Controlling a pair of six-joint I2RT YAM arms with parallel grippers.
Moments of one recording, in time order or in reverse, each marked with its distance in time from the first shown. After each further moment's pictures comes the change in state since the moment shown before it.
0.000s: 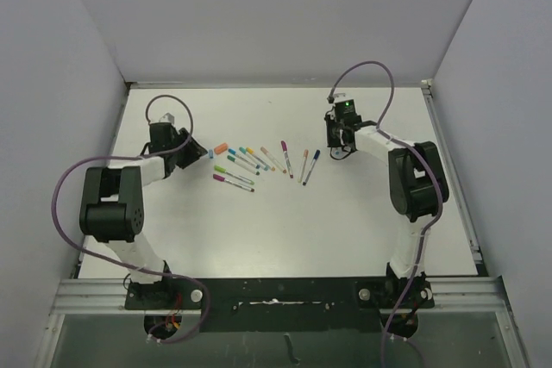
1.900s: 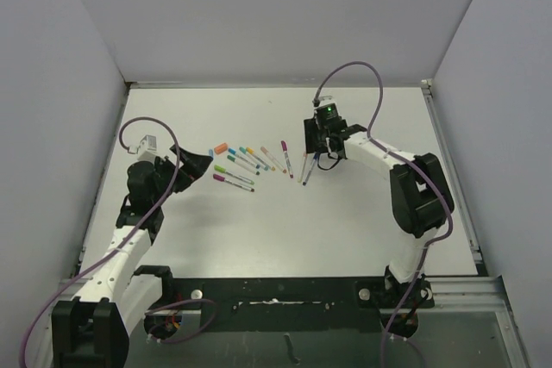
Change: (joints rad) left arm -0.047 -0.908 -0.485 0.007 0.055 -0.188; right arm 0.135 -0.102 -0.011 -0.082 0.103 0.098
